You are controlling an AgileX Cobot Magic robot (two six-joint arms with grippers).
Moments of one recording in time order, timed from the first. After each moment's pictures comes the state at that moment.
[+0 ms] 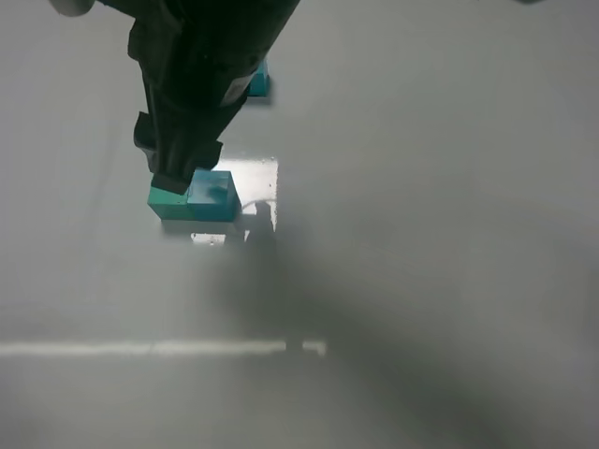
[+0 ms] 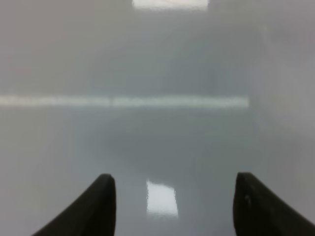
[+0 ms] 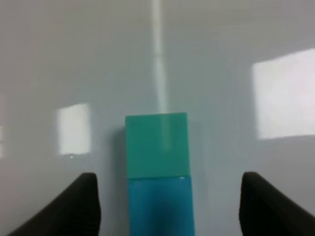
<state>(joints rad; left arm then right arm) 0.11 0.00 -0.50 -0.10 1.05 0.08 1.04 1.83 -2.15 -0.28 1.10 -0.60</state>
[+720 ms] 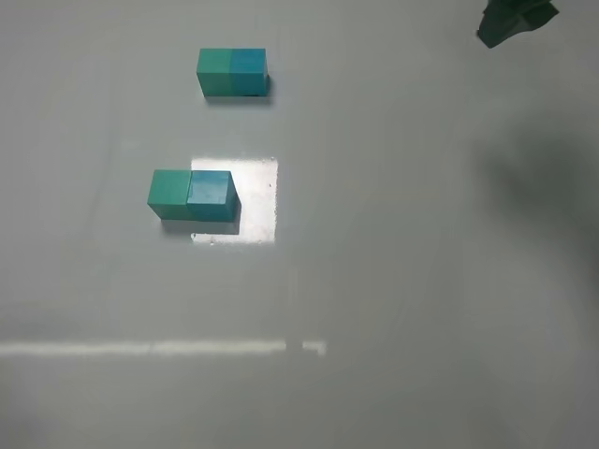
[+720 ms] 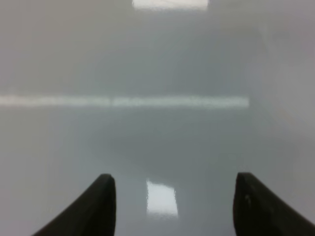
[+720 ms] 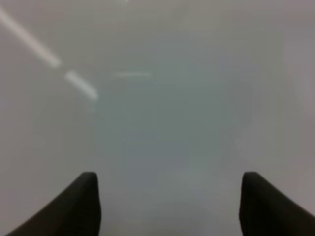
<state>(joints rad) 0.11 0.00 -0.50 -0.10 1.05 0.08 0.36 1.54 -2.03 -0.37 1.20 -0.35</state>
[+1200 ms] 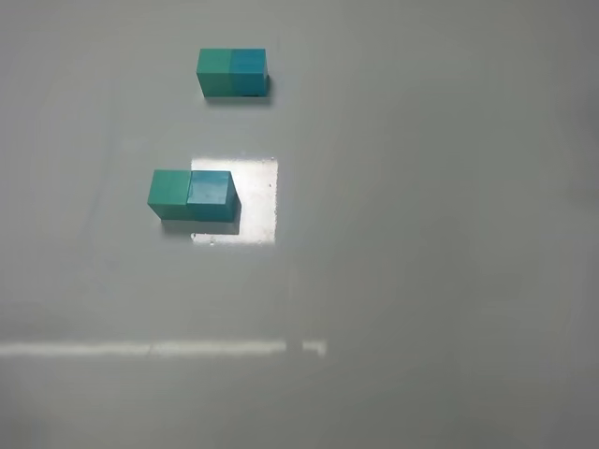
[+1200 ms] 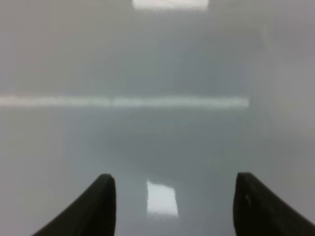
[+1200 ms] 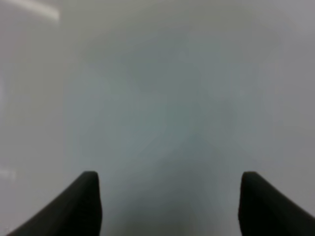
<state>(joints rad) 0.11 0.00 -0.50 -0.10 1.05 0.08 0.11 0.91 -1.26 -0.36 1.20 -0.18</state>
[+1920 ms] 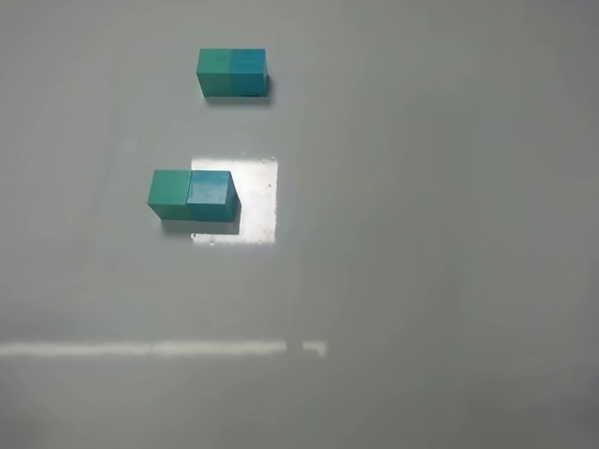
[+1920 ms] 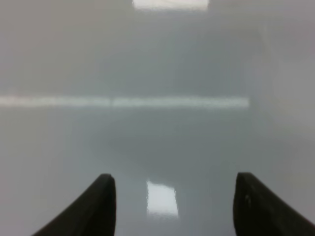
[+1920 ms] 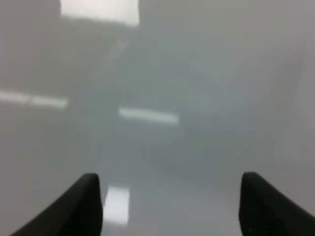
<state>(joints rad) 0.11 0.00 -0.50 -0.10 1.05 0.08 0.10 0.00 -0.54 -0.01 1.06 -0.07</state>
